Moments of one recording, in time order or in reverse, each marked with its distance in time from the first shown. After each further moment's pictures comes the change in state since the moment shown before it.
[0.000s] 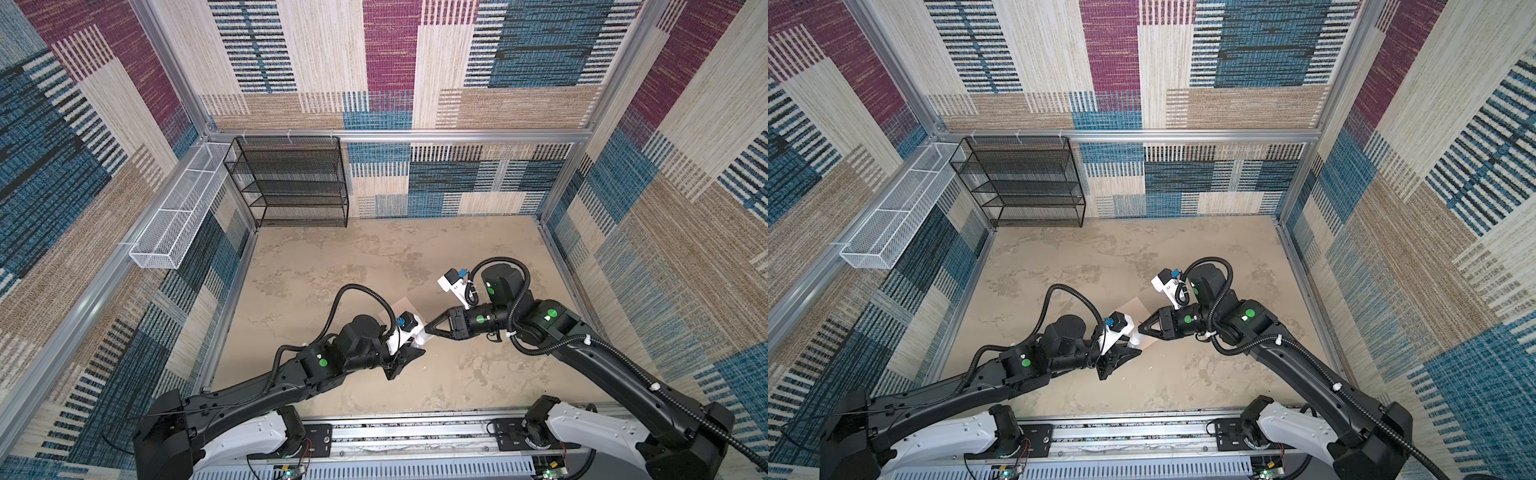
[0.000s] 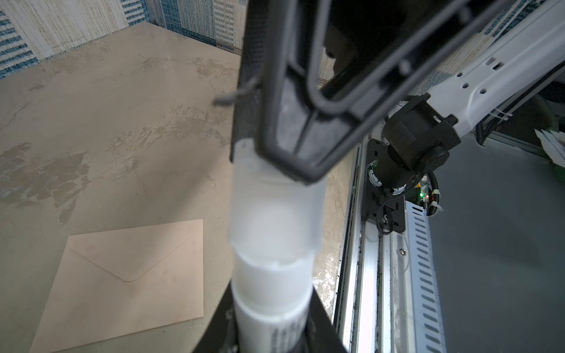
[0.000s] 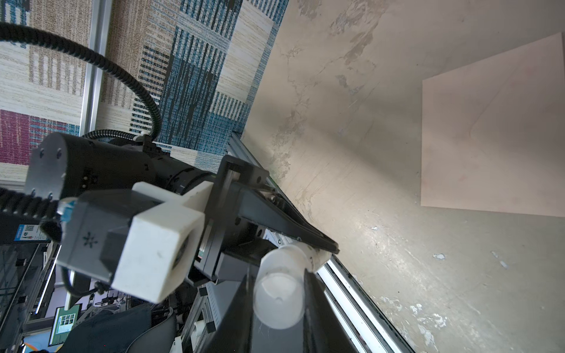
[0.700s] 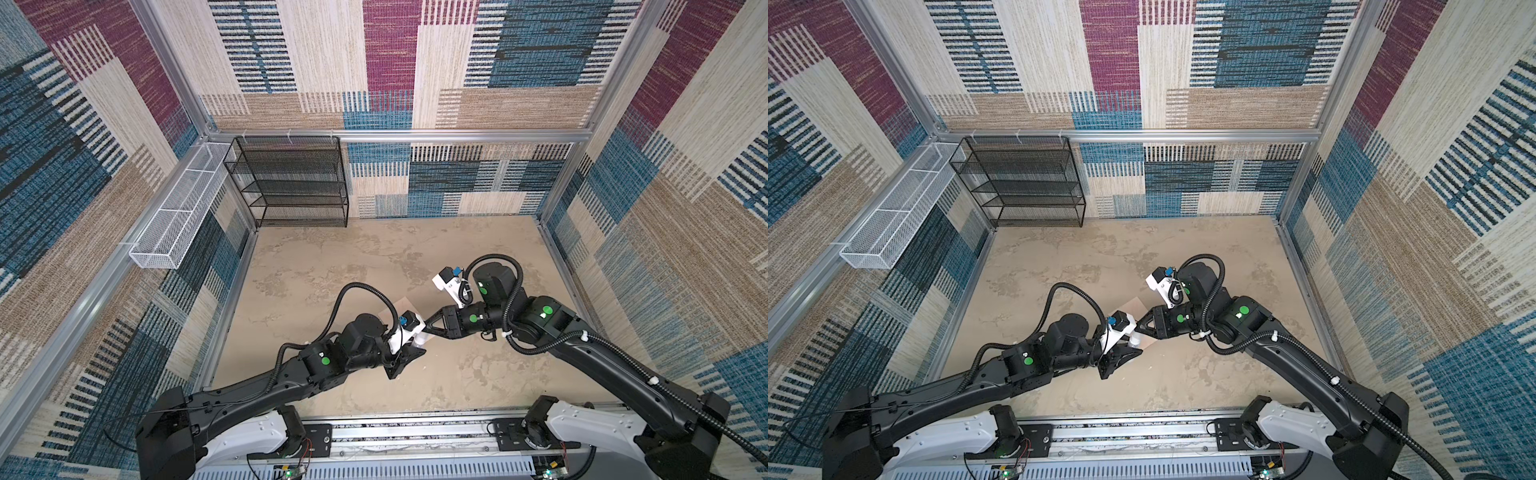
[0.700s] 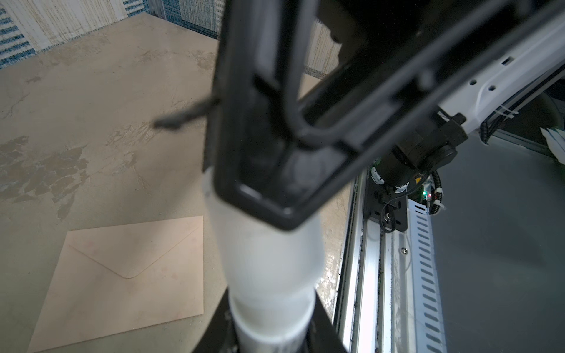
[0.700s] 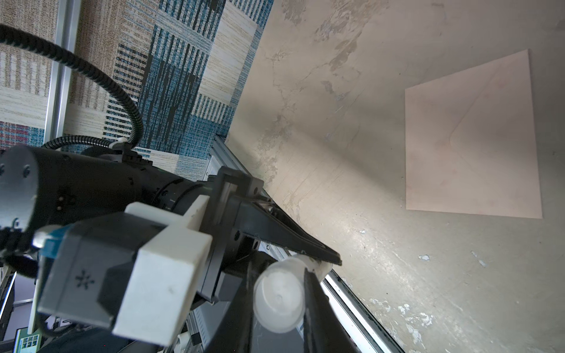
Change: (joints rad) left arm -0.002 0.014 0.017 -0.016 -0.012 -0.004; right arm 0.069 0.044 0.071 -0.044 0.124 0.003
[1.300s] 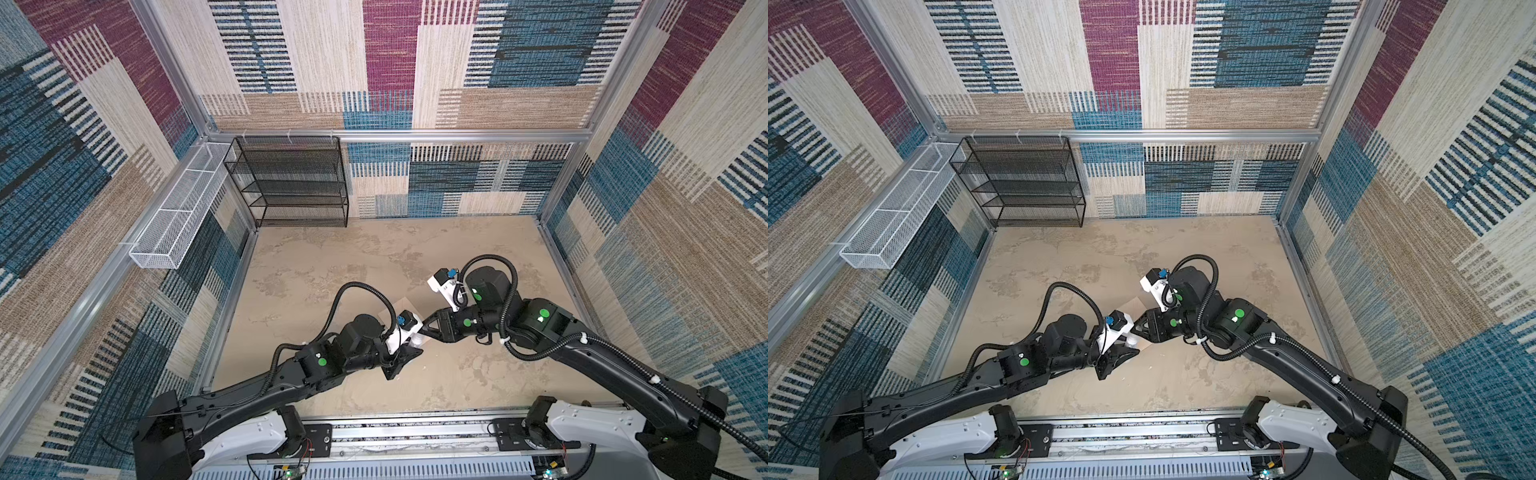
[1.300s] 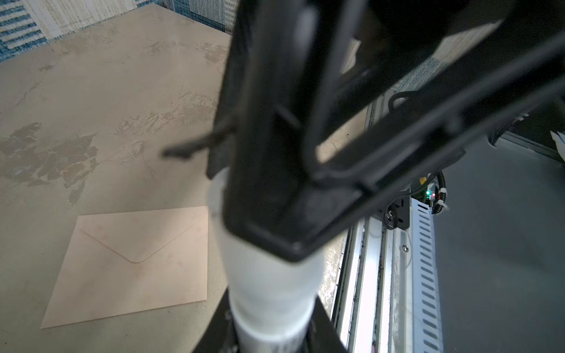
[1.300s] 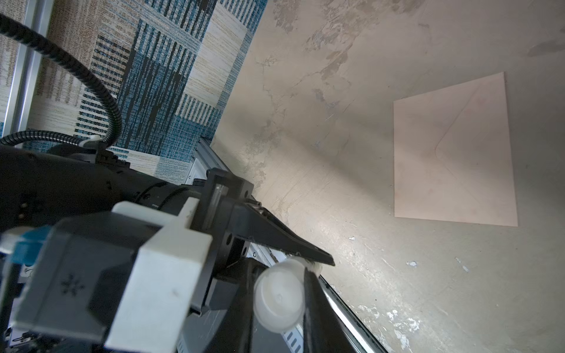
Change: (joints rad) left arm -0.003 -0.027 0.015 -0.054 -0.038 -0.033; right arm 0.096 0.009 0.032 -0.008 0.152 -0.004
